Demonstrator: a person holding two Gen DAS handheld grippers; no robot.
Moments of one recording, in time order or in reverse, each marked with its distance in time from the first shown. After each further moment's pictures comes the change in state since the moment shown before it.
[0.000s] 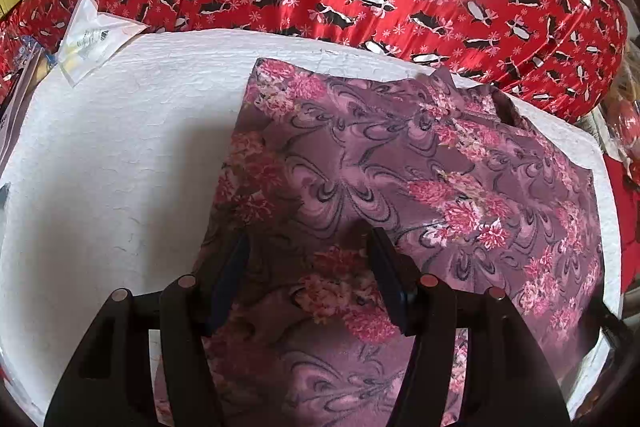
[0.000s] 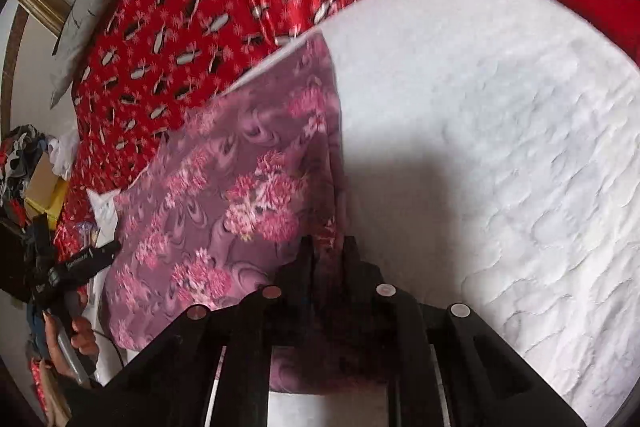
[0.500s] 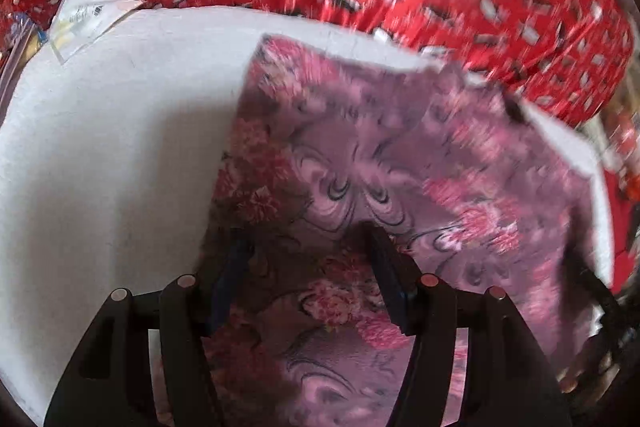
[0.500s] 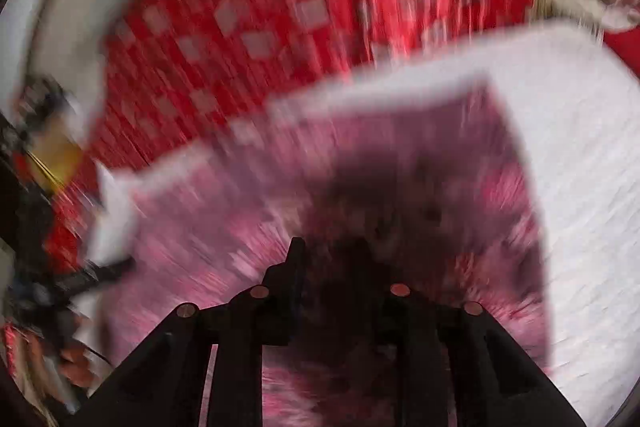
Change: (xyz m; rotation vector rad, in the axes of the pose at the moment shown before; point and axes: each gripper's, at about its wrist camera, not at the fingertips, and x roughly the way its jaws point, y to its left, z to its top) left arm 0.022 0.006 -0.001 -0.023 0.040 -0.018; right arm 0.074 0.099 0.027 -0.215 0.003 0.026
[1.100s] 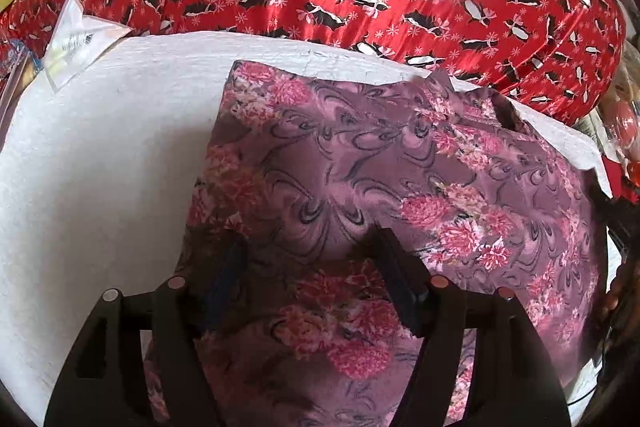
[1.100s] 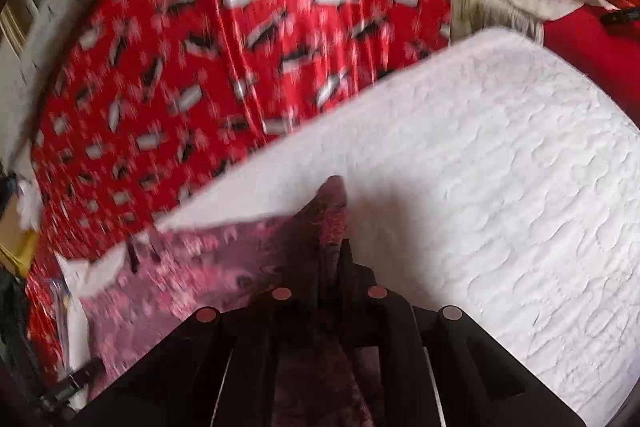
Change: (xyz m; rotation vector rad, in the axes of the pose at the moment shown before) left arm -0.004 -0.017 0.007 0.032 -0.053 -0.008; right arm -0.003 -0.086 0.070 0.233 -0.184 -0.112
